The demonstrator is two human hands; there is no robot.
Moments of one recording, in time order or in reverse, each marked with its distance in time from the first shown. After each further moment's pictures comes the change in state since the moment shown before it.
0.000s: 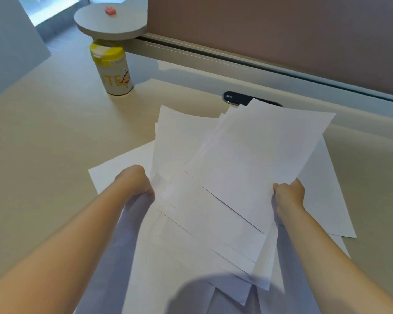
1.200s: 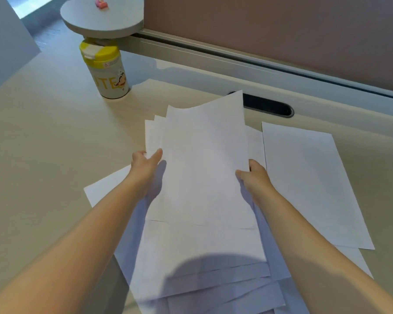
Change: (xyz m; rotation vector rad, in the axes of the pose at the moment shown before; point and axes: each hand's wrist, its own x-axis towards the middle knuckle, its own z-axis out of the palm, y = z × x) left_hand 0.028 0.032 -0.013 -1.030 0.158 0.038; right_hand 0.012 -0.013 0.083 -0.089 -0.459 -0.068
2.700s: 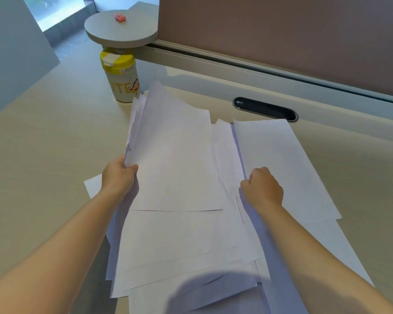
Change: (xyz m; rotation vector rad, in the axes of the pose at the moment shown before) left_hand -0.009 -0.023 -0.058 0.220 0.244 0.162; right_hand -0.023 0.010 -0.005 -1.051 0.214 -0.305
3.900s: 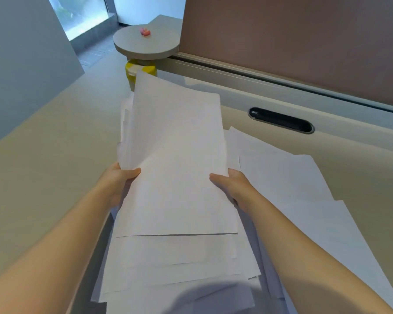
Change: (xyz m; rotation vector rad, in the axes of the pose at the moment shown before) left_hand 0.007 -0.011 -0.047 -0.549 -0.280 -0.232; right_hand -0.011 -0.073 -0.006 0.994 -0.560 0.124
